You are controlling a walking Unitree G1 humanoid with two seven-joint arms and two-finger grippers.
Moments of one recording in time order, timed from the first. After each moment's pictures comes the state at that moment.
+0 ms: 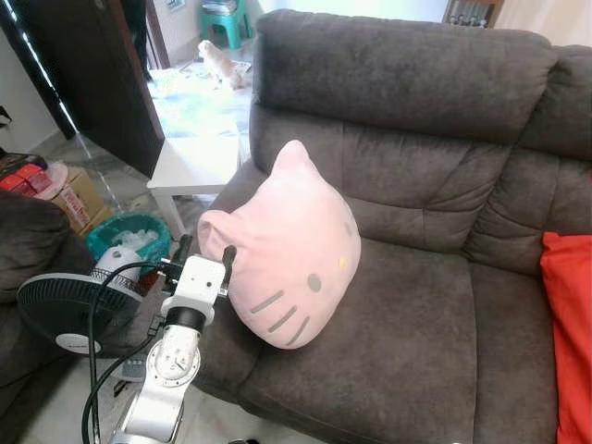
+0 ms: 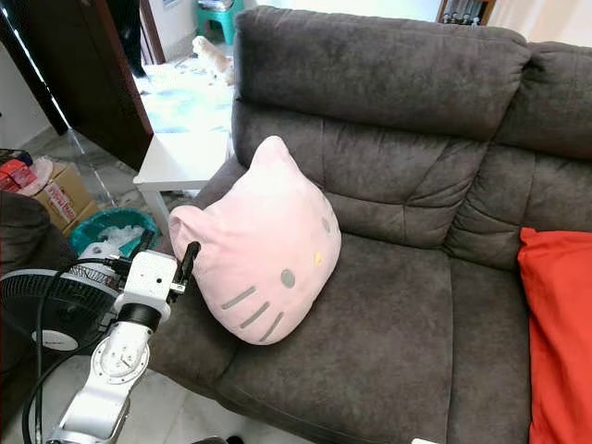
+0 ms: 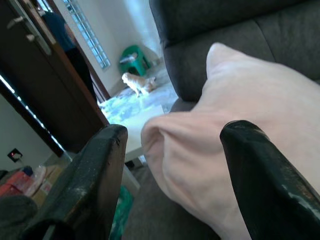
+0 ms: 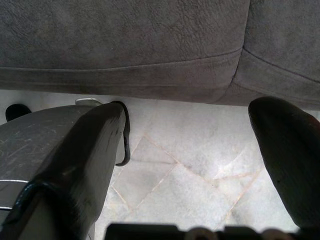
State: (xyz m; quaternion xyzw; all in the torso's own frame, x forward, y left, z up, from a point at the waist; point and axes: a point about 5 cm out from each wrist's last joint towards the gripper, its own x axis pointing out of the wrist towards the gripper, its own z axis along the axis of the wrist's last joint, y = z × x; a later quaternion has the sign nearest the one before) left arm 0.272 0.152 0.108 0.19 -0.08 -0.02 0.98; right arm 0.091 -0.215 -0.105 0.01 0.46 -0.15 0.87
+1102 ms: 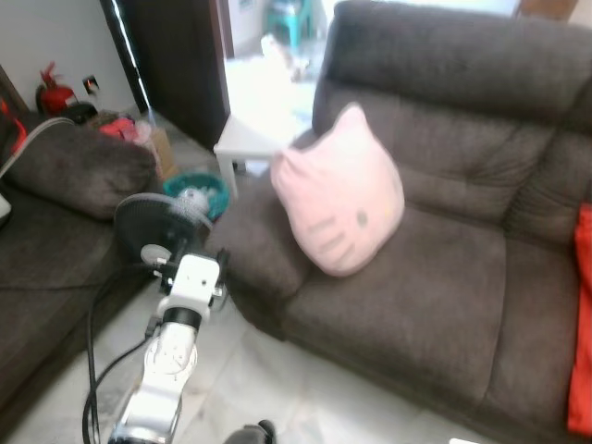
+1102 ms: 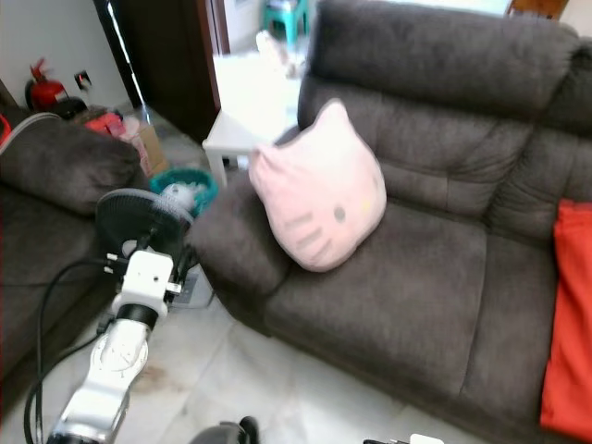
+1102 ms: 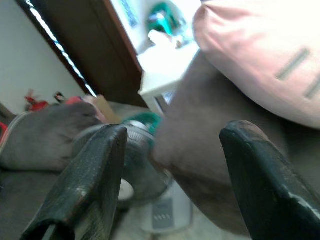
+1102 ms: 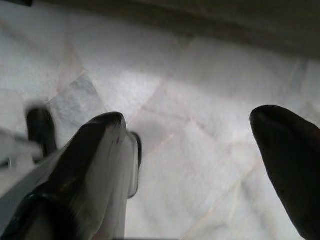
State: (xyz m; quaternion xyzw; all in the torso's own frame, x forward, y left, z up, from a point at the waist) left arm 0.276 0.161 0.077 0.18 -0.01 -0.01 0.98; right arm 0.090 -0.215 -0.105 0.01 0.46 -0.15 0.87
